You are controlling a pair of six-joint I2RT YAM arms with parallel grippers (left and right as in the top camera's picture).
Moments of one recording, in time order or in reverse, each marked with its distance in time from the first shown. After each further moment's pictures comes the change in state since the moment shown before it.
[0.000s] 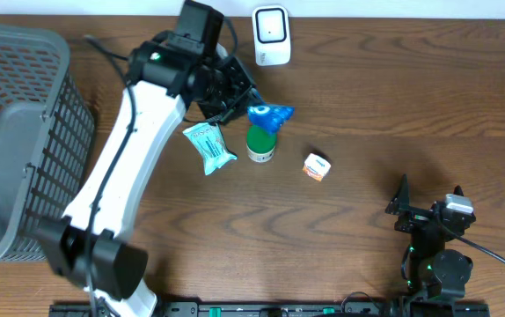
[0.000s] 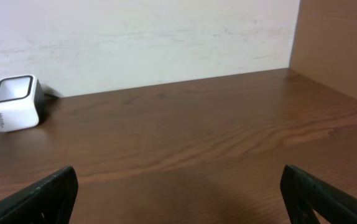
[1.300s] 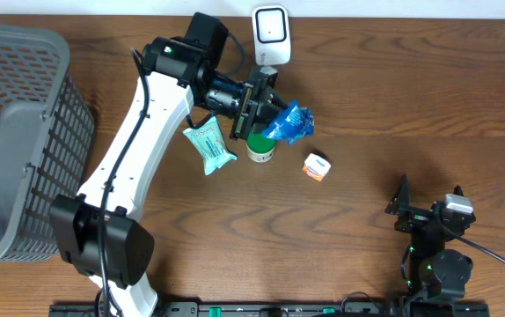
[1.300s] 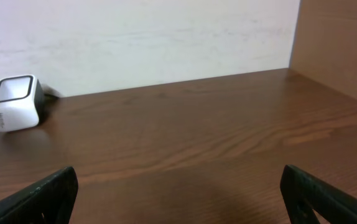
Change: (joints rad) left arm 0.010 0.073 -0.001 -0.149 0.956 0.202; right arm 0.000 0.000 0.000 0.000 0.000 0.000
